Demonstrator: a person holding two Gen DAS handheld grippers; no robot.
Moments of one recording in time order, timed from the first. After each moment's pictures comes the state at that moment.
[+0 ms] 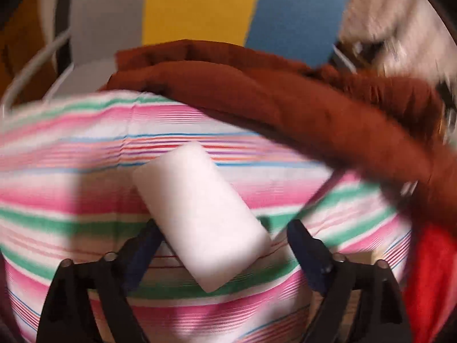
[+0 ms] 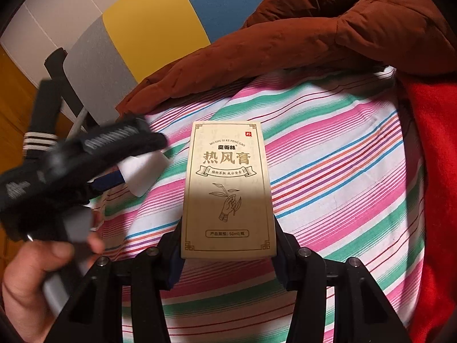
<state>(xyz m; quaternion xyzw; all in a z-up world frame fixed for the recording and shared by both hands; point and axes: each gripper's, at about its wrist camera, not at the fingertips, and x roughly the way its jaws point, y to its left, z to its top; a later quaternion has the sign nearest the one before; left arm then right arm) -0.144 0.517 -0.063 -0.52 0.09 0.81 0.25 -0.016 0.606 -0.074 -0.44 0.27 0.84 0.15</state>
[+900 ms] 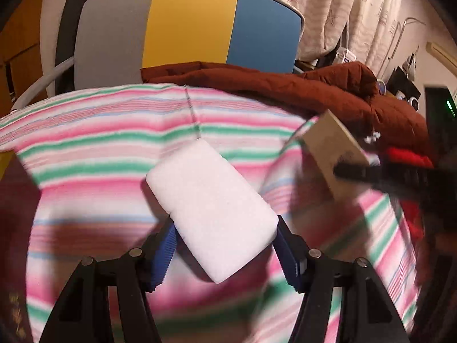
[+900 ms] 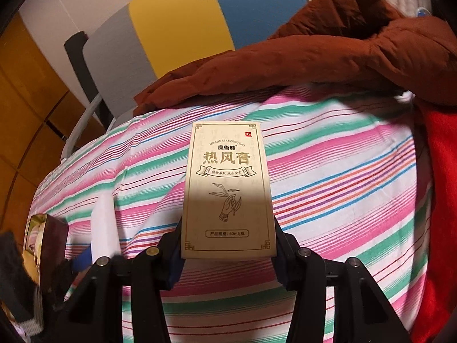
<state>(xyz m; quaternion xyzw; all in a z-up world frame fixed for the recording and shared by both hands) -0.043 0.357 -0.070 -0.43 0.05 0.84 0.34 -0.022 0.587 -0.065 -0.44 0.22 0.86 0.12</state>
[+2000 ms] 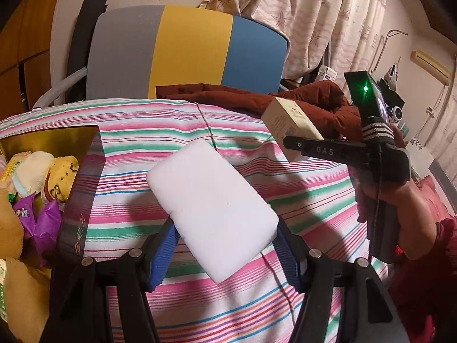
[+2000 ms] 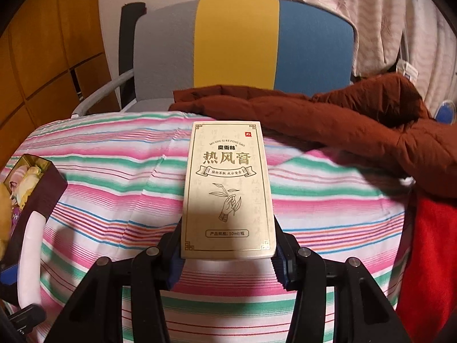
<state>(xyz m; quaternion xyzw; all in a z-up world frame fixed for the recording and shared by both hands) 0.033 0.265 -0.019 -0.38 0.02 0.85 0.36 -0.026 0.517 -0.036 -0.40 0.03 0.91 0.09</state>
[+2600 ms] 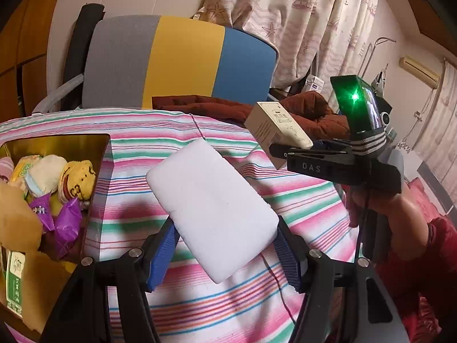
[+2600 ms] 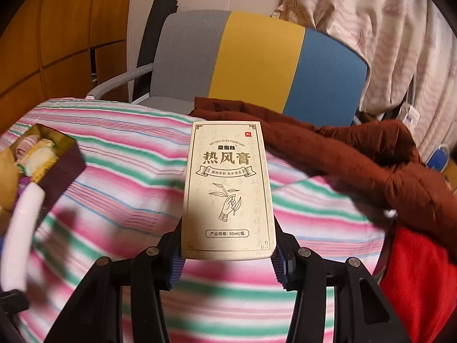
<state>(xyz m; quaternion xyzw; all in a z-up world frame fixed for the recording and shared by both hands) 0.053 0.230 0.002 -0.37 0.00 0.84 0.39 -0.005 0.460 -0.006 -0.39 -0.04 0.92 0.09</state>
